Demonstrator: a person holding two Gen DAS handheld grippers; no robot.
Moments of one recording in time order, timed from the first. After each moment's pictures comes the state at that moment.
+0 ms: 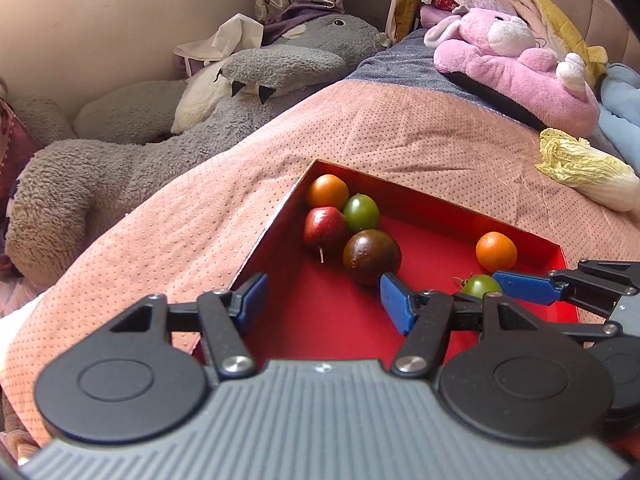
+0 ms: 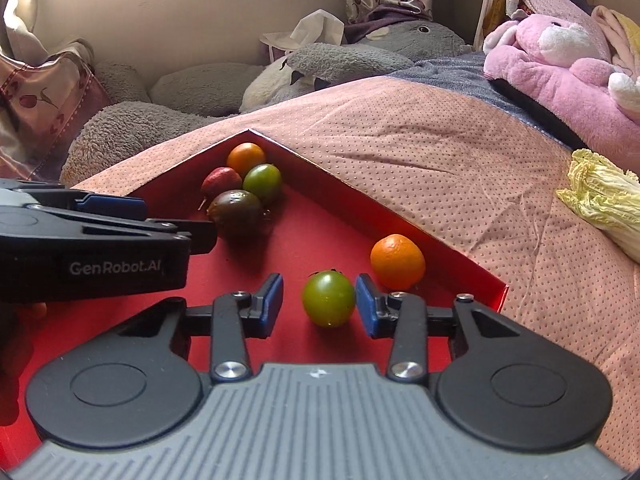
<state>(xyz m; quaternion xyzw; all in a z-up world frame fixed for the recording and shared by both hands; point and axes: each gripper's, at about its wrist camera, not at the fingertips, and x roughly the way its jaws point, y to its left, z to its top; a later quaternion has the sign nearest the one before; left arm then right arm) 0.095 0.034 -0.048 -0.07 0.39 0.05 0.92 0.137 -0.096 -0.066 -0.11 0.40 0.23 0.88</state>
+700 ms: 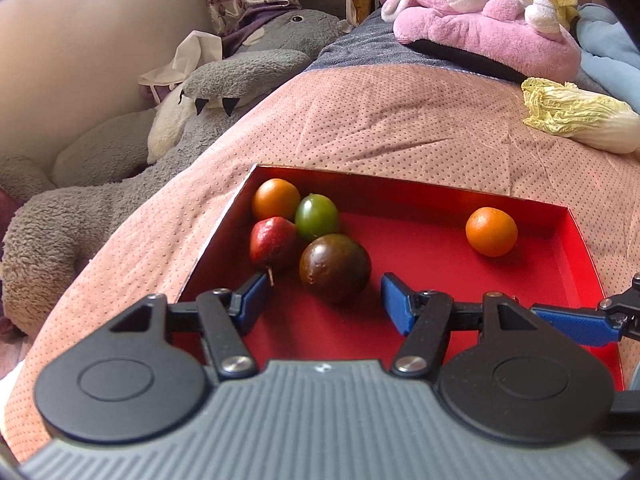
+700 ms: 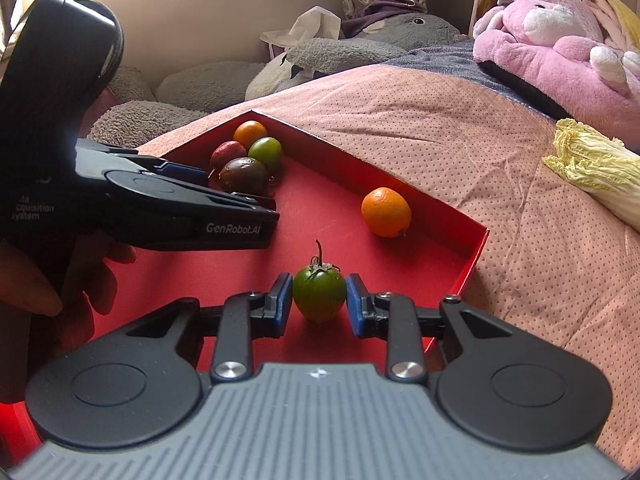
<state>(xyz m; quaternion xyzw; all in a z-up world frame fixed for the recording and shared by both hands) 0.124 0.000 -0.069 0.02 0.39 0.01 0.92 0.102 -0.120 -0.064 -0.09 0.40 0.24 0.88</state>
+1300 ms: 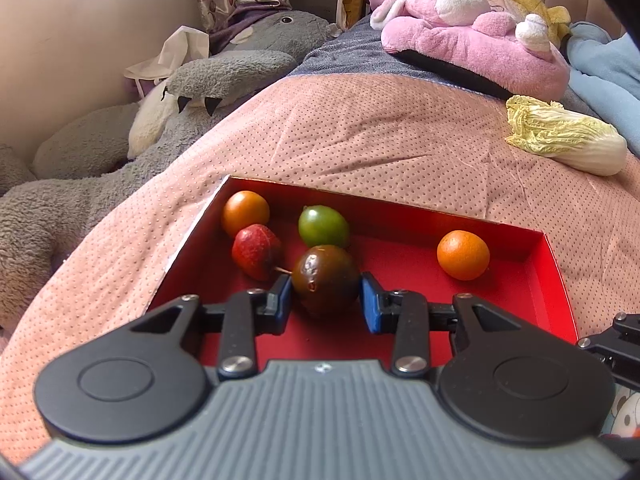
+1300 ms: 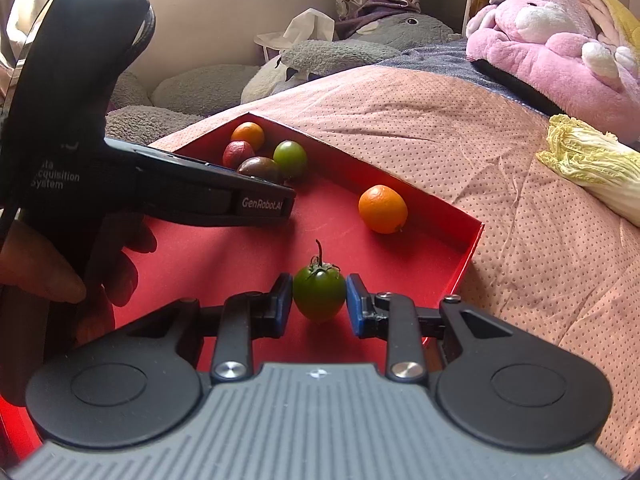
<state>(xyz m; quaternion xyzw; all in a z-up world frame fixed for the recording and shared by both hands) 0.130 -0.004 -0.063 -0.02 0.39 0.00 0.92 0.095 -0.124 -0.060 -0.08 0.40 0.23 0.88</state>
